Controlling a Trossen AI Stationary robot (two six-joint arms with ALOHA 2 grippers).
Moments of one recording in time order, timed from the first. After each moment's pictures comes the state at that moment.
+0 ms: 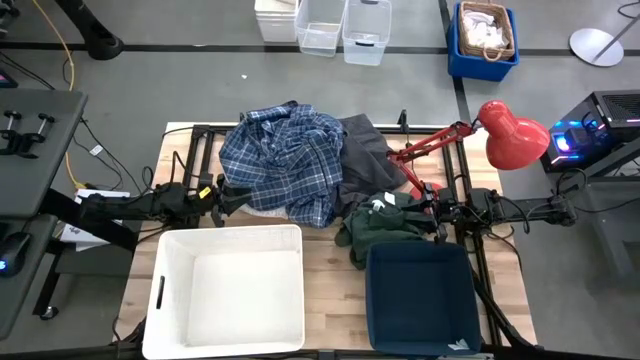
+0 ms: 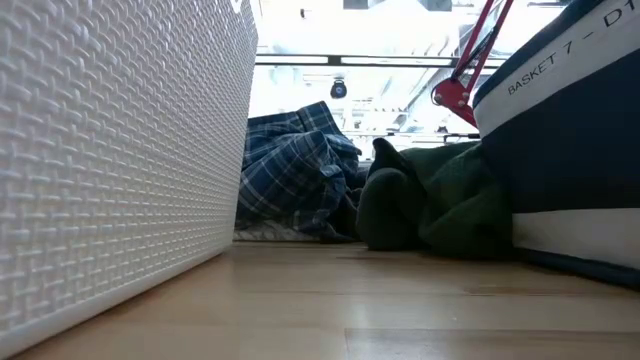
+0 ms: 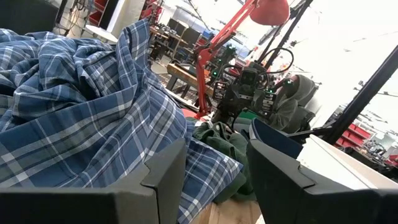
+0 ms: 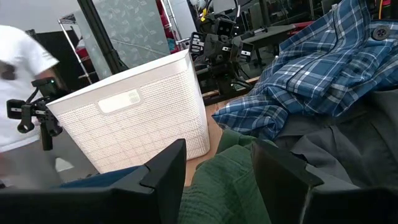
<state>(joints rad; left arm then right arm) -0.02 0.00 0.01 0.04 -0.25 -0.49 0.08 0.02 0.01 0.02 0.02 0.31</state>
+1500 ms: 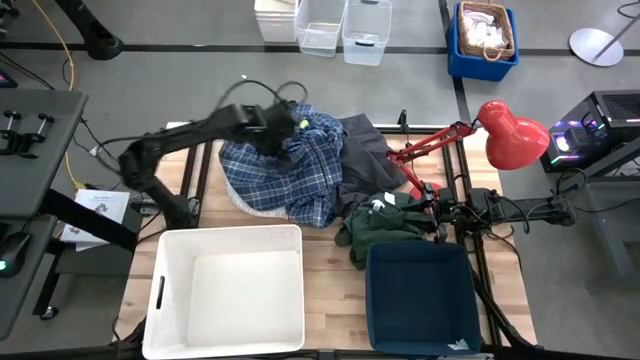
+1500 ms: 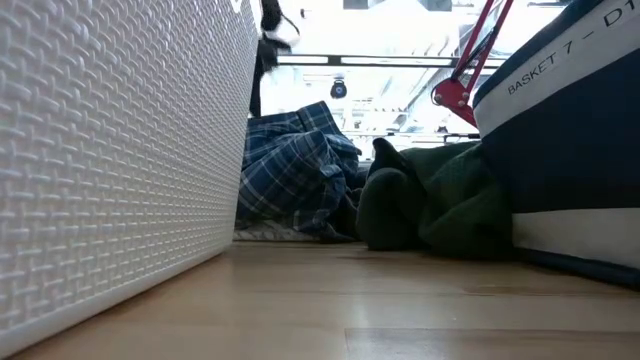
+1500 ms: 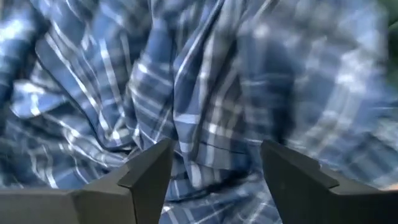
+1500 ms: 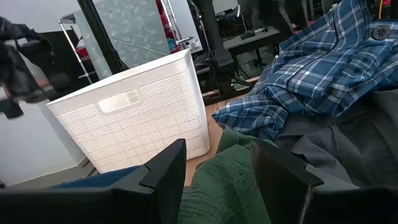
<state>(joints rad) 0.45 1.63 1.50 -1.08 -0.08 -0.18 0.08 0.02 0.01 0.02 0.02 0.31</state>
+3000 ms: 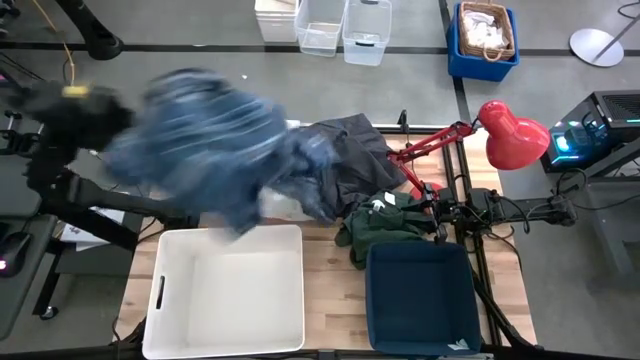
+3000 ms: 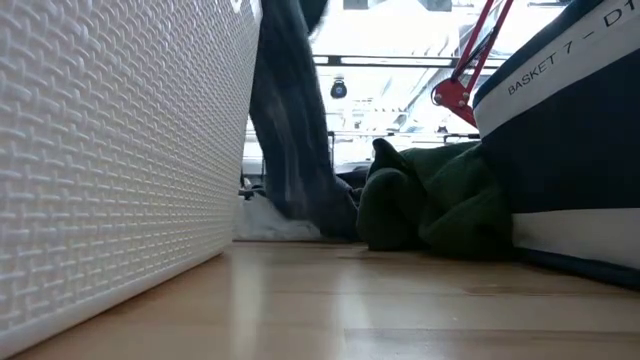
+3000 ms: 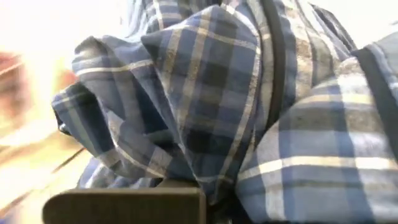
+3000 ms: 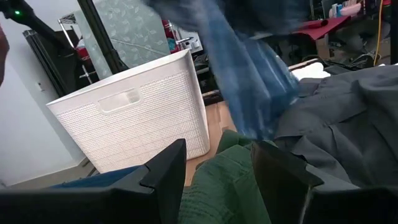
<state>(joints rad) 0.08 0.86 1.62 -0.51 0.25 -0.11 0.08 0.02 0.01 0.02 0.02 0.31</state>
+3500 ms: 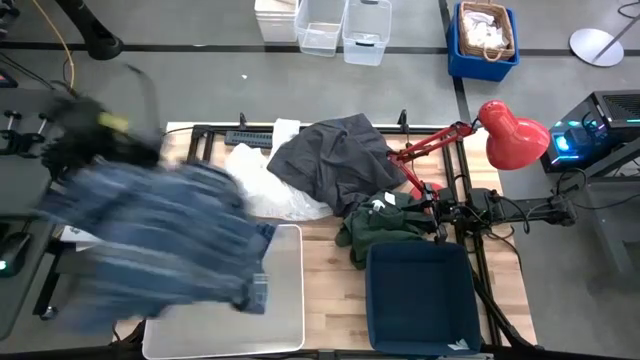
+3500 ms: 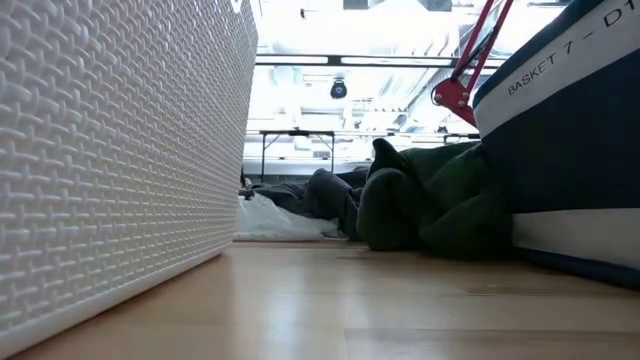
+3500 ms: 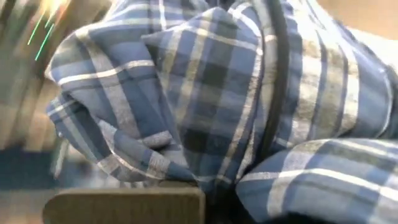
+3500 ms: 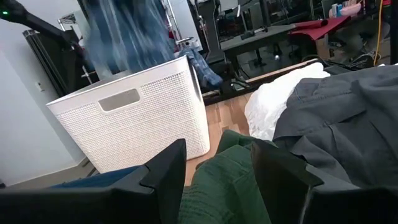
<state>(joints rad) -0.21 0.97 1.62 -0.64 0.48 -0.74 0.08 0.02 0.01 0.02 0.02 0.31</state>
